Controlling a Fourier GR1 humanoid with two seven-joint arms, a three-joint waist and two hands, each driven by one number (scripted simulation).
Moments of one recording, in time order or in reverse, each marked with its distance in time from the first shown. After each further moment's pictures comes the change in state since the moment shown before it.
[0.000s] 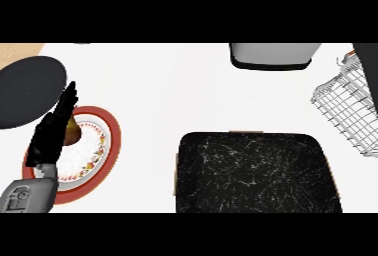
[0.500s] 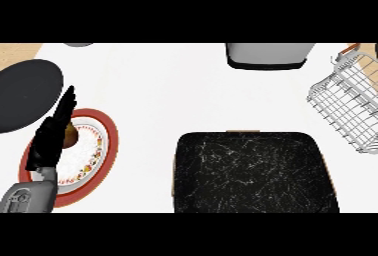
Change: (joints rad) left arm 0.020 -0.006 0.014 0.024 -0.005 0.004 -0.030; right arm 0.101 -0.072 -0.029 -0.038 -0.036 0.062 -0.074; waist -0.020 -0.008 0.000
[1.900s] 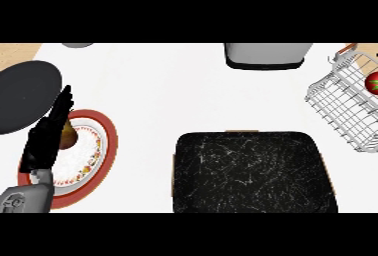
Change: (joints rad) left arm 0.017 -0.005 0.009 -0.070 -0.006 -0.020 0.056; right arm 0.367 0.084 -0.164 -0.534 -0.292 -0.214 -0.042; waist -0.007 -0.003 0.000
